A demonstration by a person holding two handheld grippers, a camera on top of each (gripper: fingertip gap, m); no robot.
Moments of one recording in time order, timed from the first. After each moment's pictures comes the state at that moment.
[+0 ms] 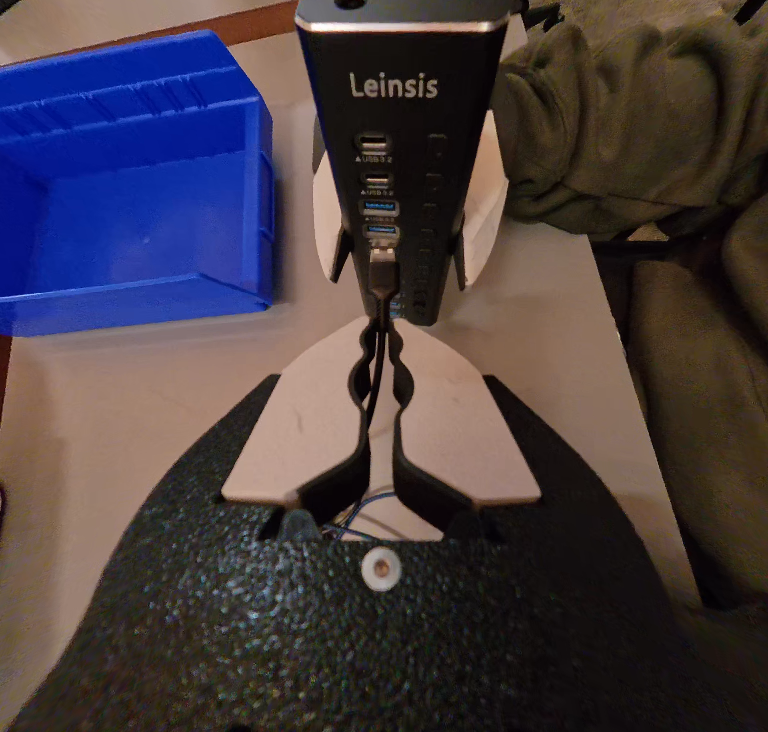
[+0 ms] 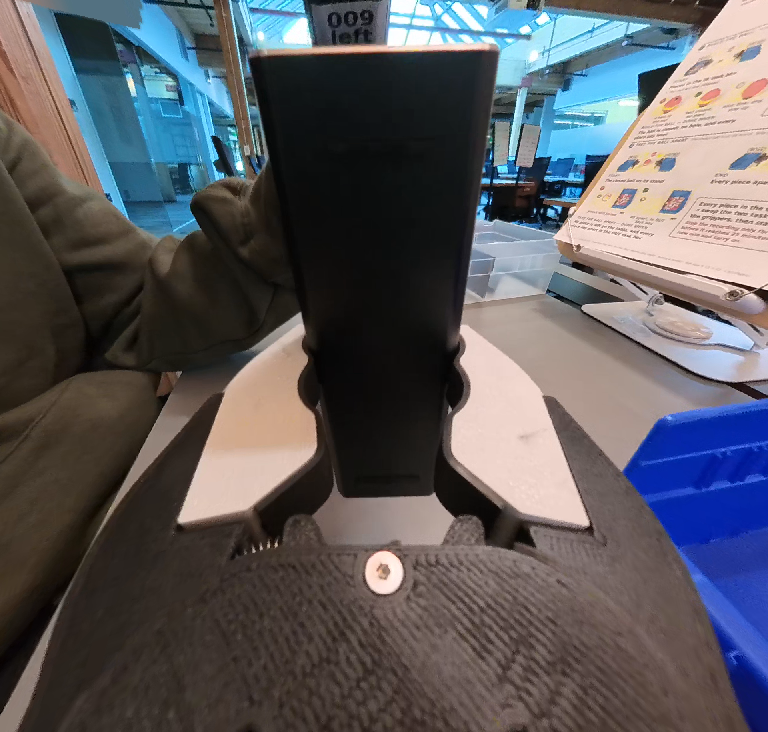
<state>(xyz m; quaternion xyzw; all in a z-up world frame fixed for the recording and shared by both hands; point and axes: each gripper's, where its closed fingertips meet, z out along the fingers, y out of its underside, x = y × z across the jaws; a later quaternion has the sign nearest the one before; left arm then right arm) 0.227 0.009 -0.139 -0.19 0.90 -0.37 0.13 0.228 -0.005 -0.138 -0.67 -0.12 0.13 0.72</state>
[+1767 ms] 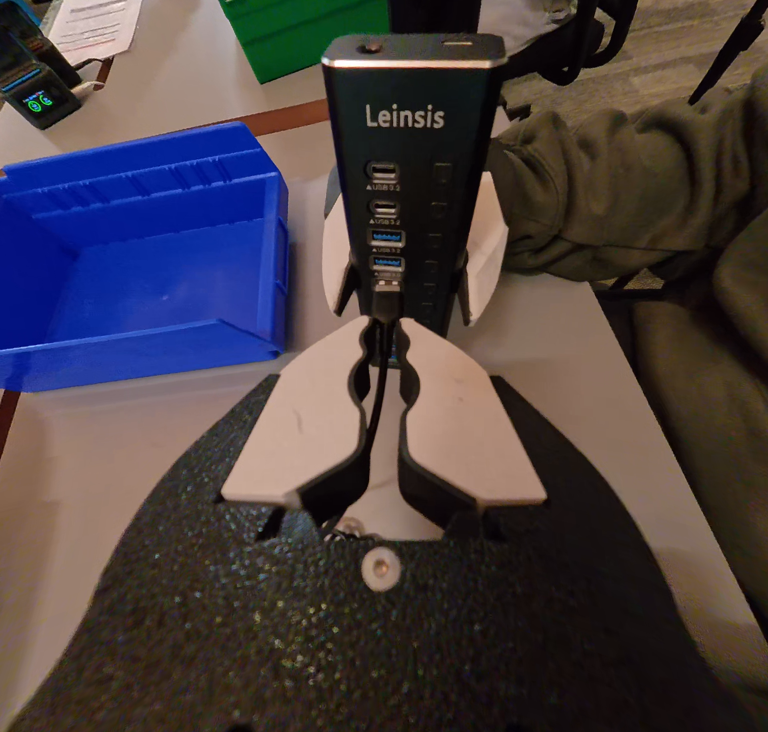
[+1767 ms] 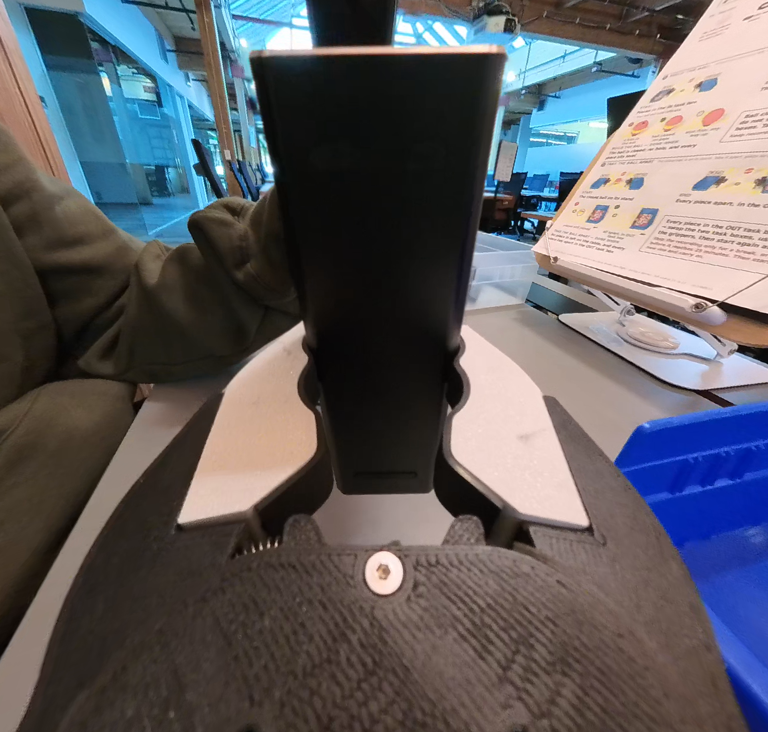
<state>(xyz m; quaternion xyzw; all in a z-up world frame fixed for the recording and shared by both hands) 0.240 0.000 -0.133 -0.16 0.87 -0.45 0.15 0.233 0.000 -0.135 -0.67 -0.11 0.10 0.73</state>
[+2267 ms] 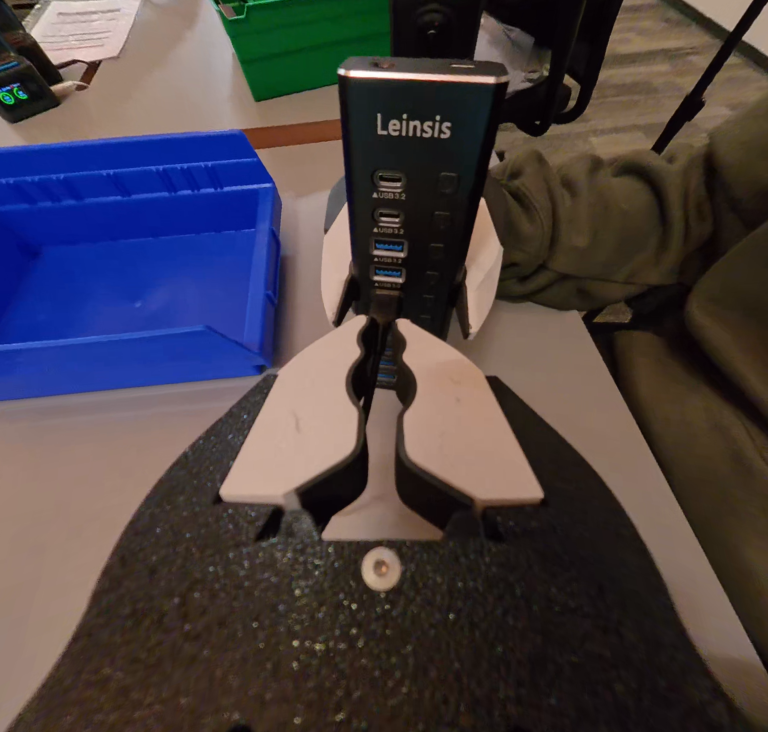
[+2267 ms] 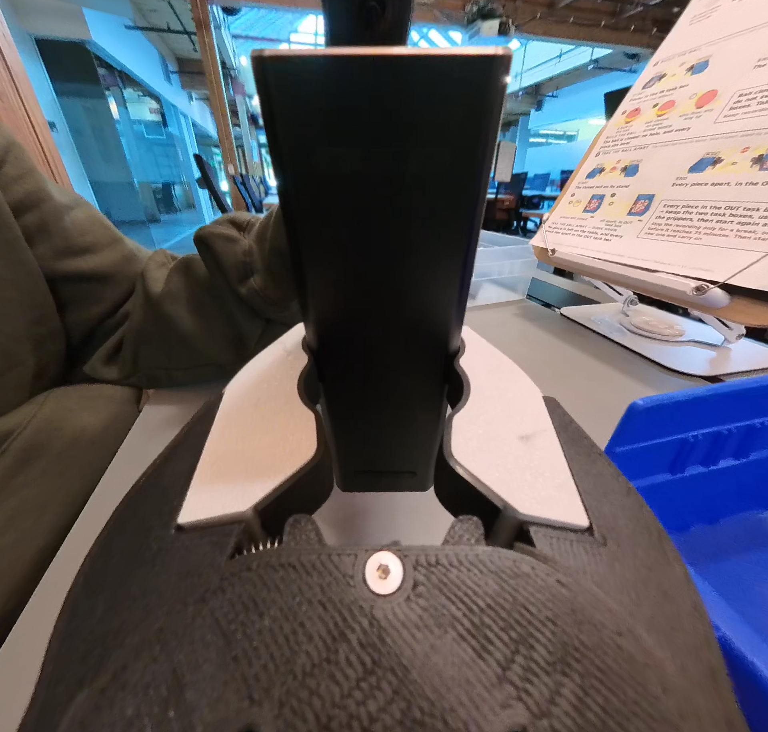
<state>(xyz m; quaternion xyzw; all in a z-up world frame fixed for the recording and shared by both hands) 0.252 -0.005 -0.140 -0.18 0.84 -0.49 0.11 0.242 0.000 -0.142 -0.66 -0.10 0.12 0.74</state>
